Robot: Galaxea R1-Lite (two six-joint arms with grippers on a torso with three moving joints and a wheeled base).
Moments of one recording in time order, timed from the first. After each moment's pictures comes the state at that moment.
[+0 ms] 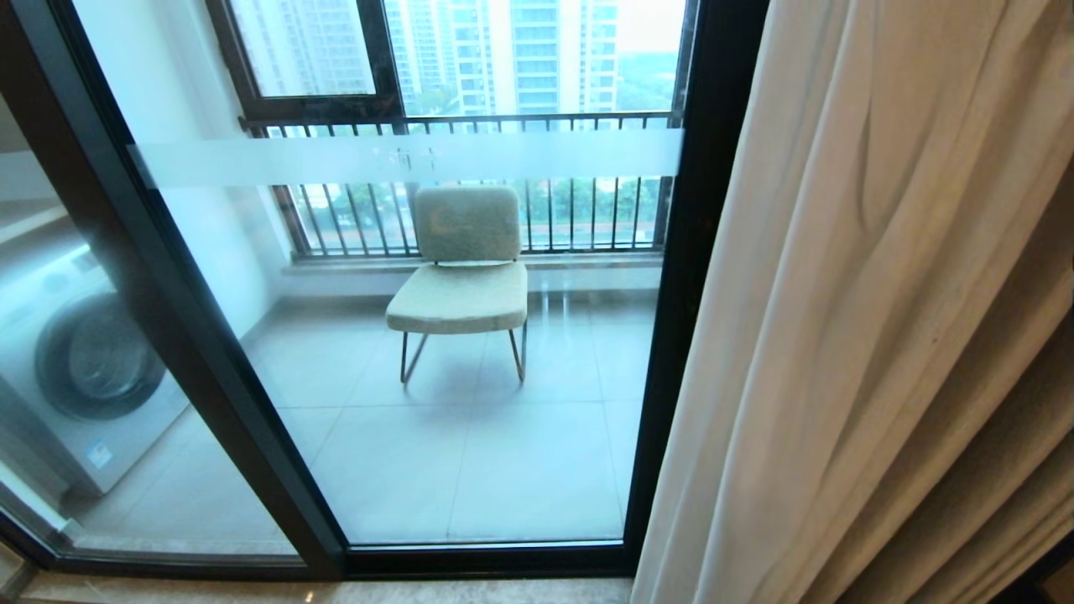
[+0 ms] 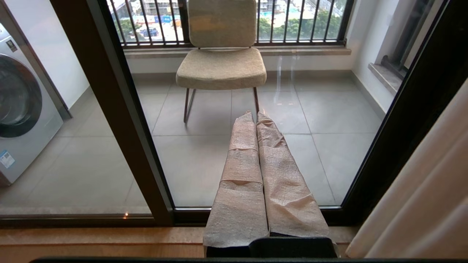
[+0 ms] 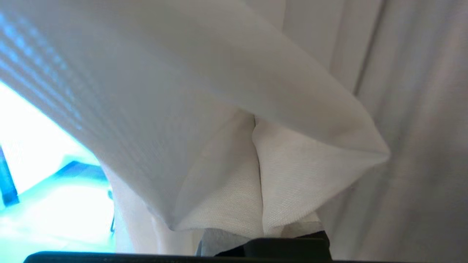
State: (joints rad) left arm 0.00 0.00 0.00 -0.01 0.00 -0.01; right arm -0.01 1.43 -1.48 -0.35 0.19 -0.01
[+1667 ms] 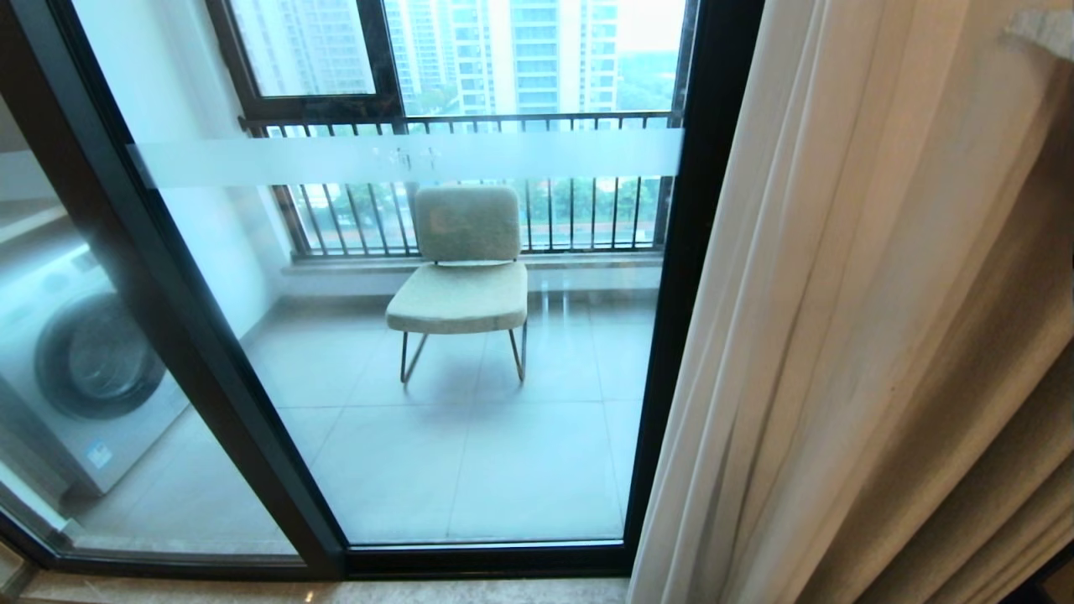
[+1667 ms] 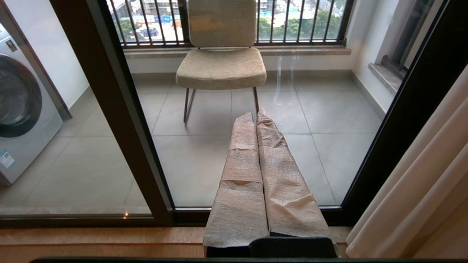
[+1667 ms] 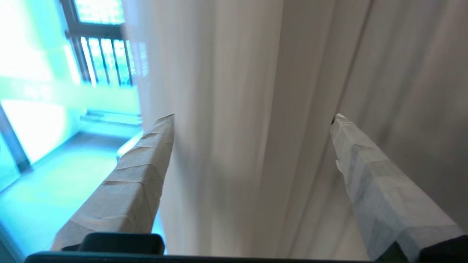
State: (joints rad) left arm 0.00 0.00 0.00 -0.01 0.00 -0.01; right arm -0.02 1.27 -1.19 -0.34 0.18 -0.01
